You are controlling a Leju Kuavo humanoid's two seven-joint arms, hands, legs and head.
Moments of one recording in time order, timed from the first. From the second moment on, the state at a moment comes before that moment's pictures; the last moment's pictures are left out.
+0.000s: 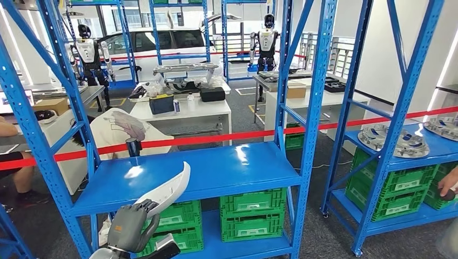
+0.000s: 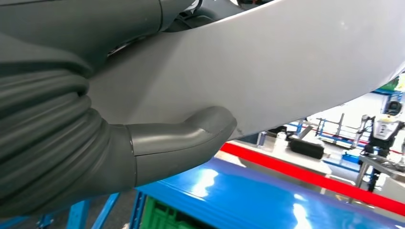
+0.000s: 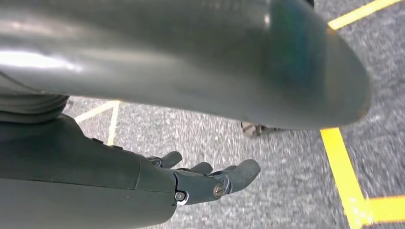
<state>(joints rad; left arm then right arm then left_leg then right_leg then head) -0.68 -0.06 -0.31 -0.84 -1.09 0.35 -0.40 -0.07 0.16 -1.01 -0.20 0.93 0.41 -0.08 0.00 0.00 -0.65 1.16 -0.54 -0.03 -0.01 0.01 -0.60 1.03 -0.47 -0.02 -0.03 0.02</state>
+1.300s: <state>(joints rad) -0.68 -0.06 -0.31 -0.84 -1.09 0.35 -0.40 -0.07 0.17 -1.01 -0.20 0.93 0.41 -0.08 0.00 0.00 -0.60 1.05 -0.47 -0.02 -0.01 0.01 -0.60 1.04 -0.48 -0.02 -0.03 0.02</state>
